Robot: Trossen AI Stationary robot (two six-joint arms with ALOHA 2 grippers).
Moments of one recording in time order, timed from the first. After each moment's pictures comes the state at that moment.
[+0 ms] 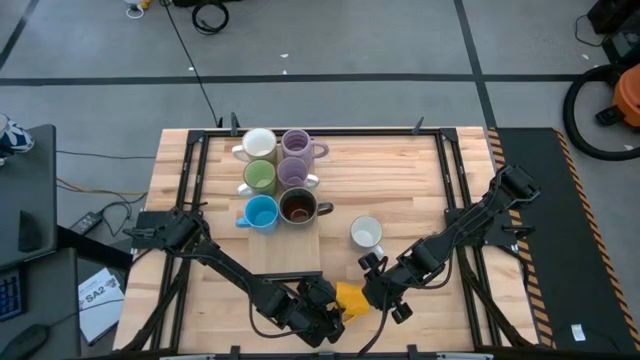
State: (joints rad) left arm -0.60 2.15 1.60 -0.28 -0.58 -1.16; right arm 0.60 1.64 1.10 -0.47 0.04 0.09
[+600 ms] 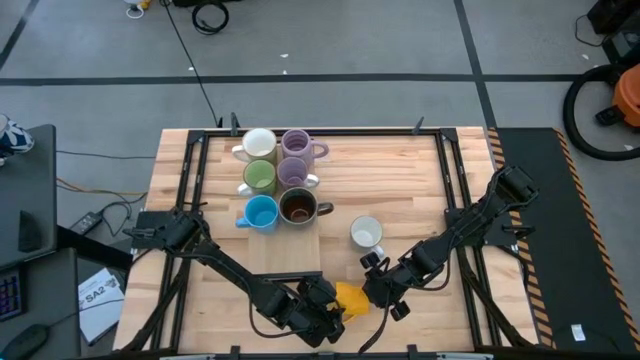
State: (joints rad) left arm -0.61 2.15 1.60 -0.28 -0.58 -1.16; right arm 0.61 1.65 0.95 -0.28 0.10 0.08
